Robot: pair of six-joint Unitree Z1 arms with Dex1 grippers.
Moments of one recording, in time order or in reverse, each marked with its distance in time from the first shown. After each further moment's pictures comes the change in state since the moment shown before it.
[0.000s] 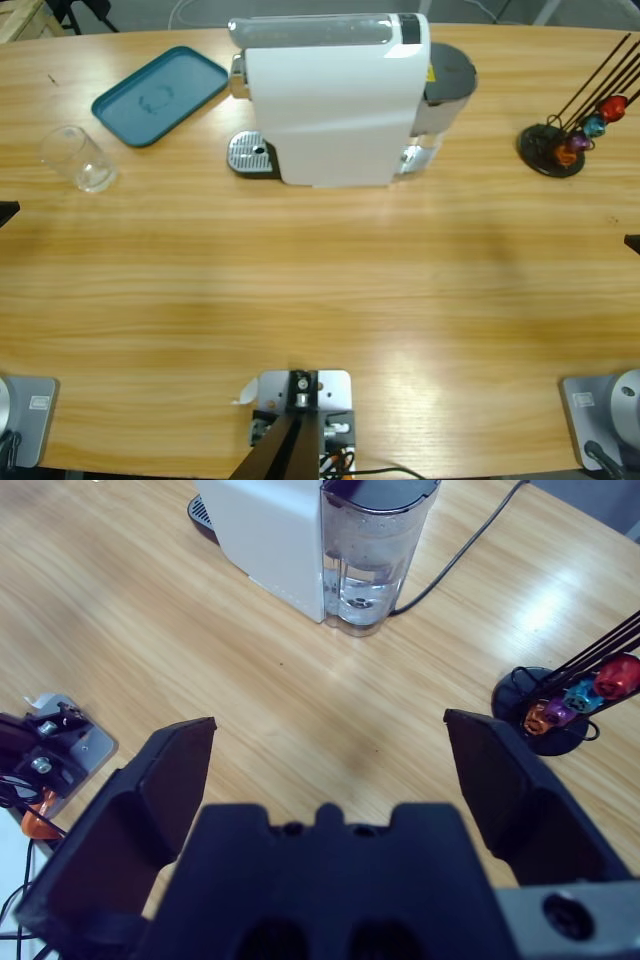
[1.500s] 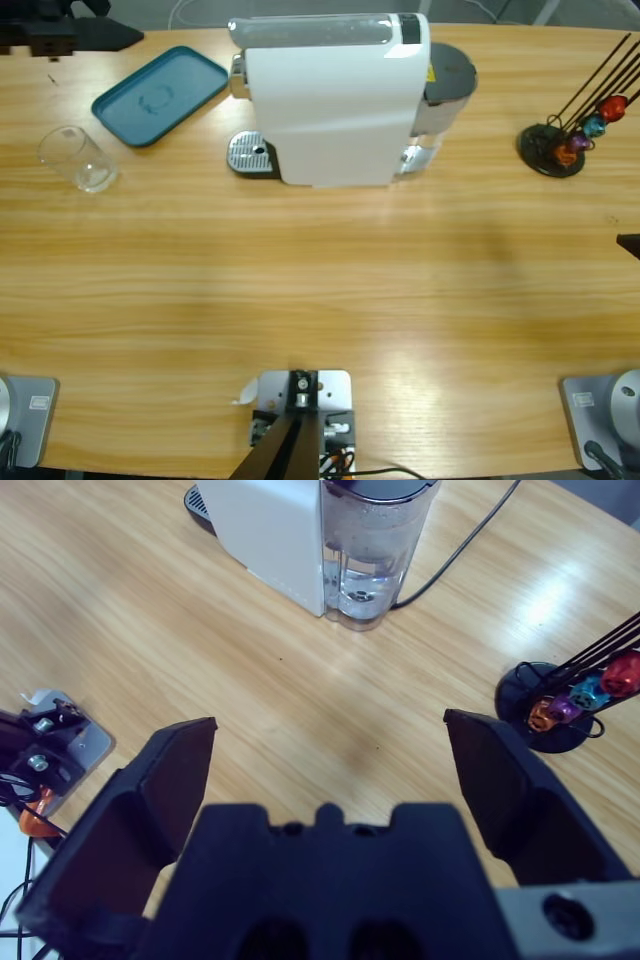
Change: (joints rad) arm 0 0.072 0.659 -0.277 -0.419 -0.237 -0.660; arm 1 0.000 0.026 0.000 -0.001 0.000 0.000
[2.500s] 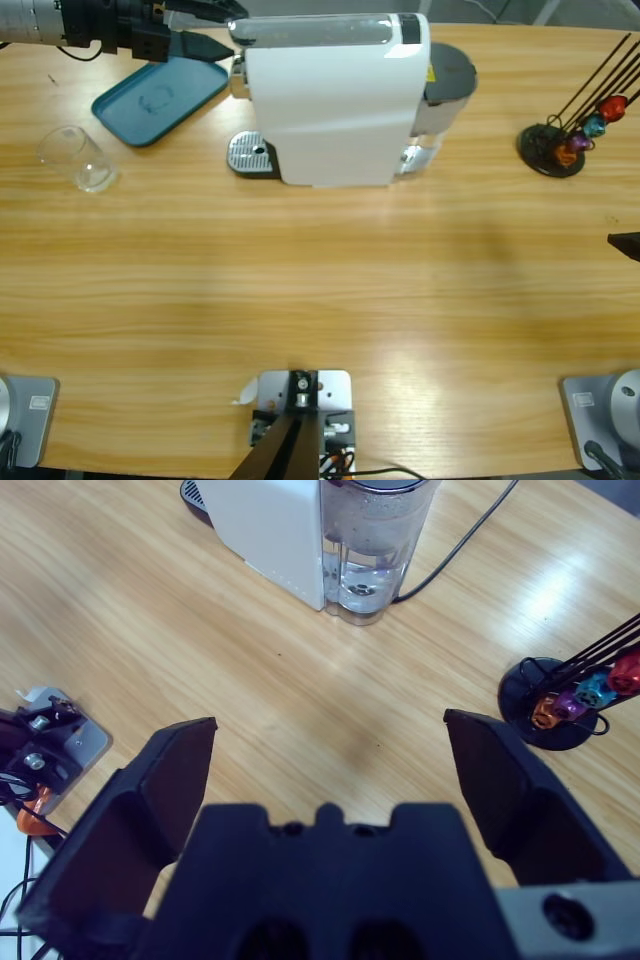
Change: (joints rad) arm 0 0.016 0.269 -0.128 -0.054 -0.256 -0.149; arm 1 0.000 0.022 0.000 -0.002 0.000 0.000
